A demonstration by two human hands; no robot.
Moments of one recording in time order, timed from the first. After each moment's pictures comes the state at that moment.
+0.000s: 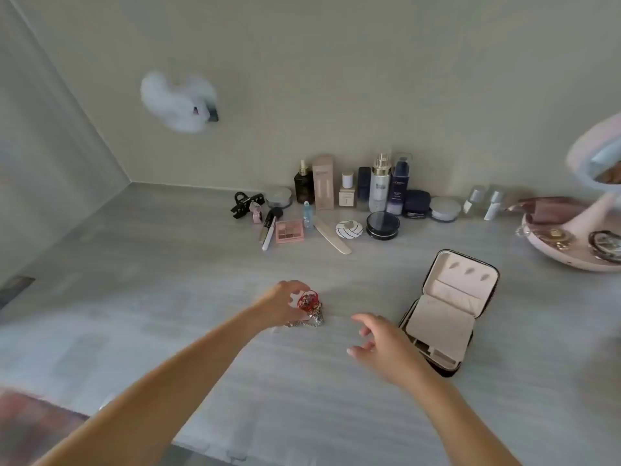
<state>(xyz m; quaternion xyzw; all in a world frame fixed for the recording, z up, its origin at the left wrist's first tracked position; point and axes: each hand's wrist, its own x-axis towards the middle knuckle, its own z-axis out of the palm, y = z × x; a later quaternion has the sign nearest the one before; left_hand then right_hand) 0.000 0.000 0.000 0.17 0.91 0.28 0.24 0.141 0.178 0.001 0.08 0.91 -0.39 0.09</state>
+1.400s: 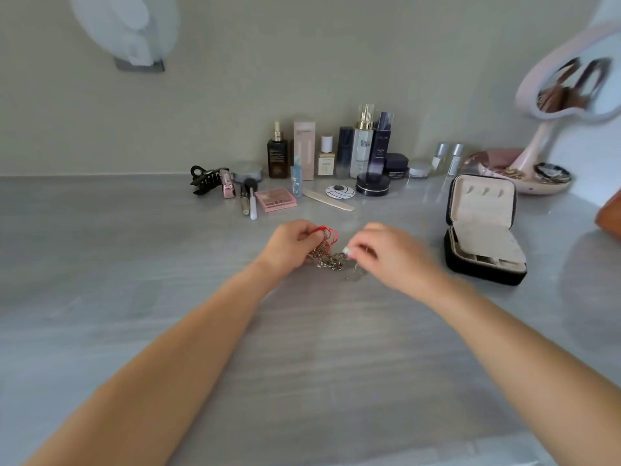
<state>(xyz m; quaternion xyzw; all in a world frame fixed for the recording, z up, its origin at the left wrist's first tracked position) -0.058 -0.029 -0.065 0.31 0.74 0.57 0.19 0.072 0.091 -0.043 0.11 0.97 -0.10 -0.18</state>
